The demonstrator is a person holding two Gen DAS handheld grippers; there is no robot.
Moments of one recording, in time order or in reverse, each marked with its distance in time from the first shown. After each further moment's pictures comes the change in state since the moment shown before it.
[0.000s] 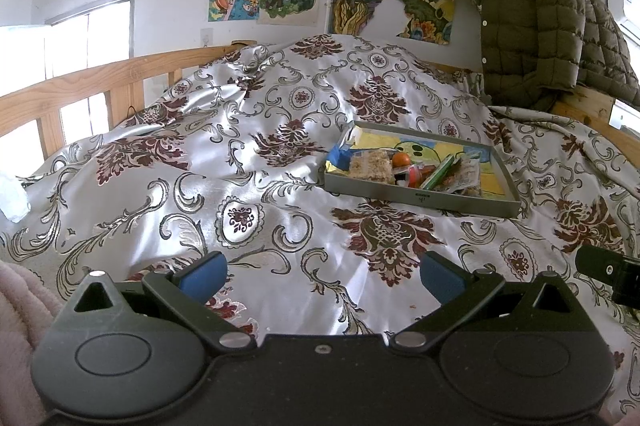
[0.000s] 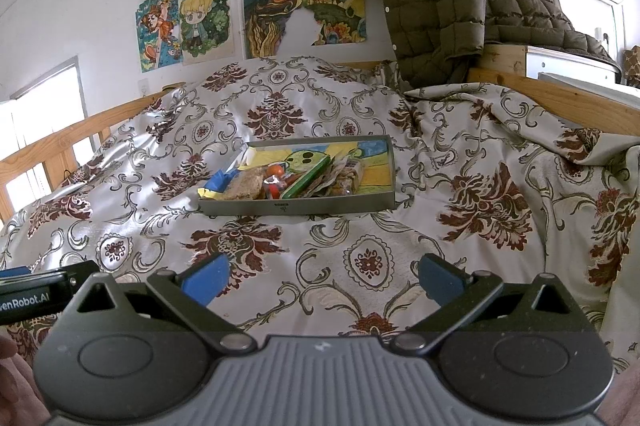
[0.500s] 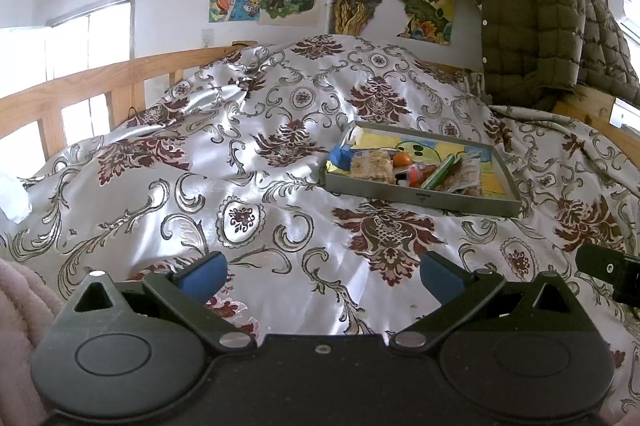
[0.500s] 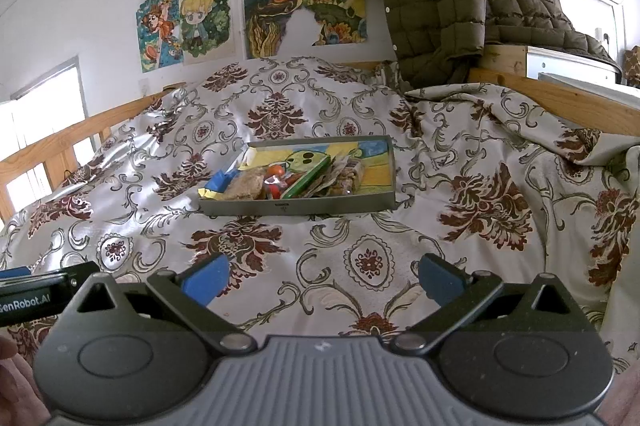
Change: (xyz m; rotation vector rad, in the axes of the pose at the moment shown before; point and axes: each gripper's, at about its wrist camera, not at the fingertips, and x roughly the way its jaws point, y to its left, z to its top) left arm 0.000 0.000 0.000 0.003 -0.001 0.001; right arm 0.000 0.000 0.000 -0.001 0.000 0.001
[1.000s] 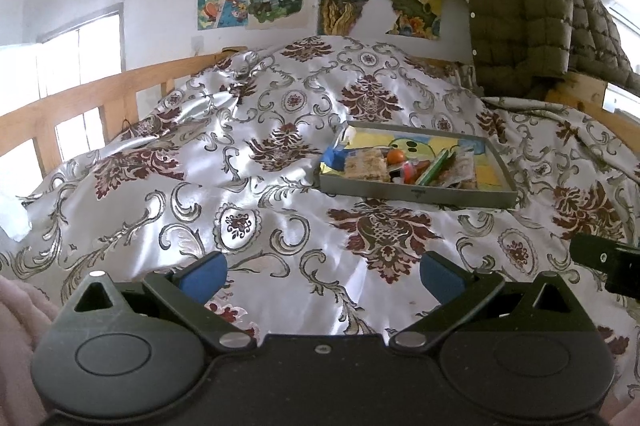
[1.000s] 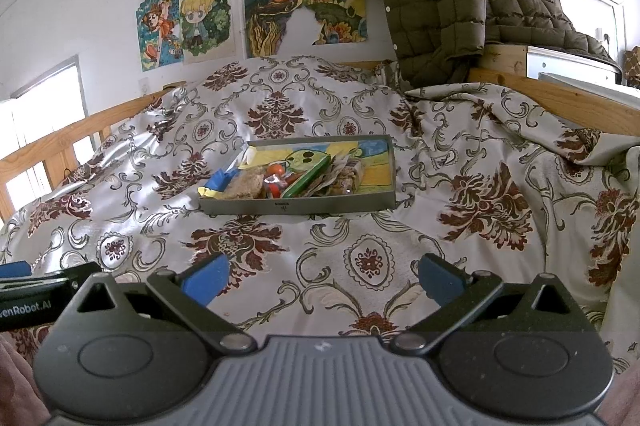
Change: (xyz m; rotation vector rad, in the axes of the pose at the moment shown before) left arm -0.002 0.002 0.000 0.053 -0.003 -0.007; right arm 0.000 0.001 0.000 -0.001 0.000 -0.001
